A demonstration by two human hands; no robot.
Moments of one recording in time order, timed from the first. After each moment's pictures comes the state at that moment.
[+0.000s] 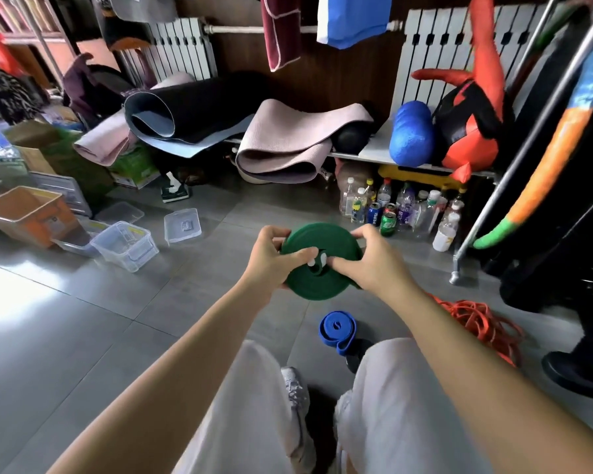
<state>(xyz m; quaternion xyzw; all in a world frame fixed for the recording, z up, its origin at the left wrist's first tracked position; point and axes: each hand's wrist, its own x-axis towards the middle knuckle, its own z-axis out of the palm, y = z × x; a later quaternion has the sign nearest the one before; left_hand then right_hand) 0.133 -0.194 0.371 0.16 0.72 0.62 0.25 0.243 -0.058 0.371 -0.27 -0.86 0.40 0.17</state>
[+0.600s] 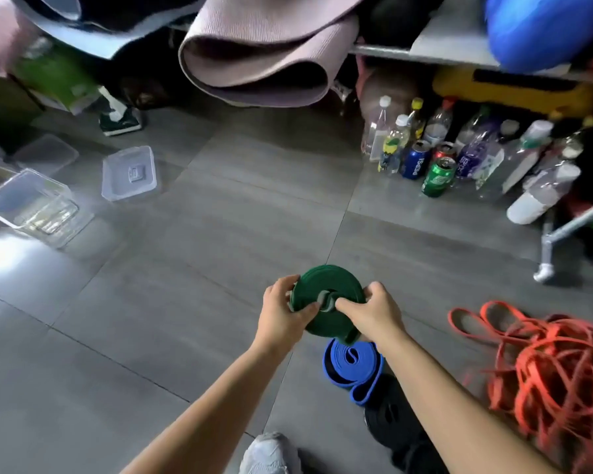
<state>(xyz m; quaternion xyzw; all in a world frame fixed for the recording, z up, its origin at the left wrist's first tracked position) -0.027 -0.047 0.055 0.10 0.81 0.50 0.28 0.053 0.088 0.055 -0.50 -0.71 0.49 -0.02</state>
